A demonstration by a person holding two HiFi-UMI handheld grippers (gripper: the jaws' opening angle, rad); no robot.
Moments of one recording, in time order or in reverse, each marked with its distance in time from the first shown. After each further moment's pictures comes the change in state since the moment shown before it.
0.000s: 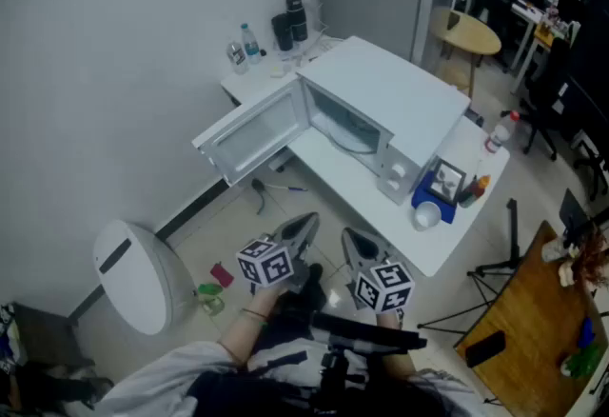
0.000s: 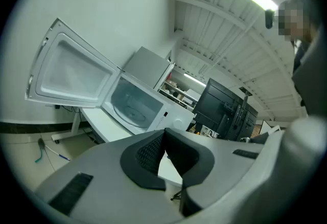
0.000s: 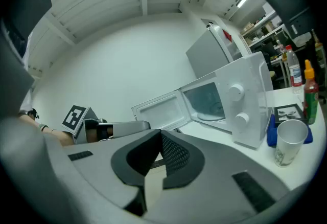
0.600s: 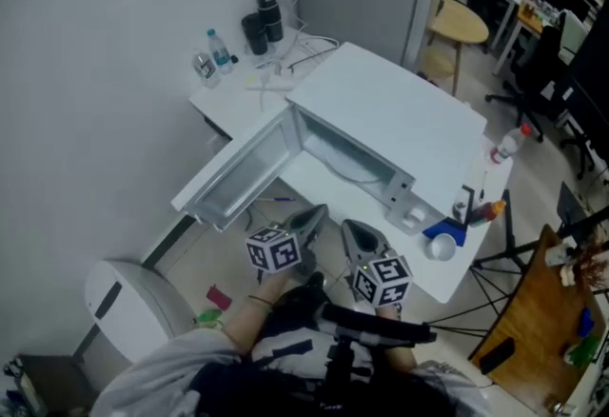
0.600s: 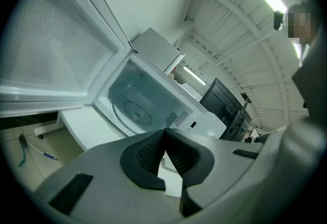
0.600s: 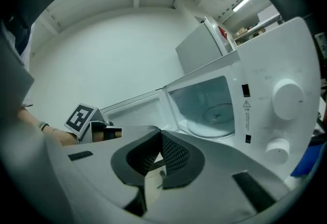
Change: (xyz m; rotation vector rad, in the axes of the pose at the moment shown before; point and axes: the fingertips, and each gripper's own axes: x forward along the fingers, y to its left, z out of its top) left arm 0.114 0.122 0.058 -0.095 0.105 -0.112; right arm 0.152 -0.059 0.046 -0.006 -0.003 -0.130
